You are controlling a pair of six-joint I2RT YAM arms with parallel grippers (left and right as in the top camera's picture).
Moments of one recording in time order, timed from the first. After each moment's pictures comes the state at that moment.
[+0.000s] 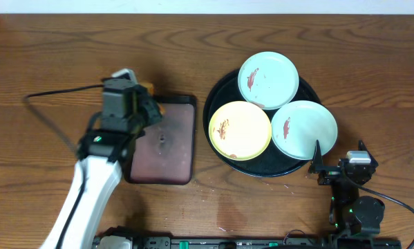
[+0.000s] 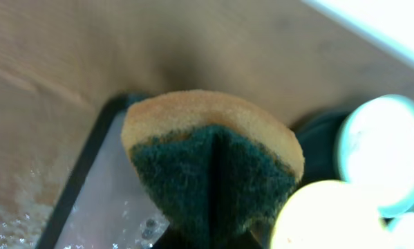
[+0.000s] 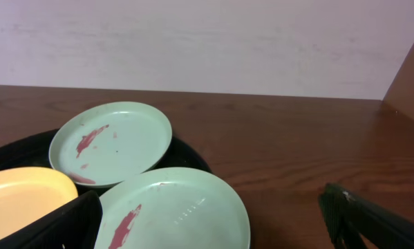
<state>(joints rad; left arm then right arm) -0.15 1.24 0.88 -0.44 0.02 -0.54 -0.04 0.01 0.01 -0.07 -0.02 -0.05</state>
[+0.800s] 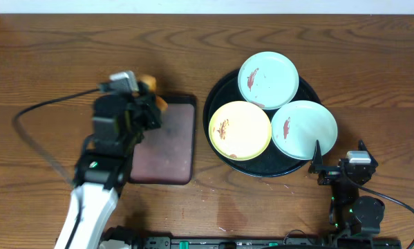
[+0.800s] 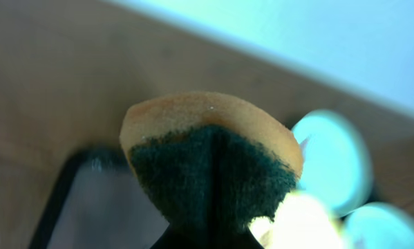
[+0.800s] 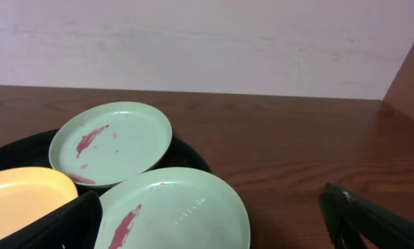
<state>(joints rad) -0.15 1.07 0.73 -0.22 0.10 -0.44 -0.04 0.01 0.01 -0.07 -0.02 -0.05</state>
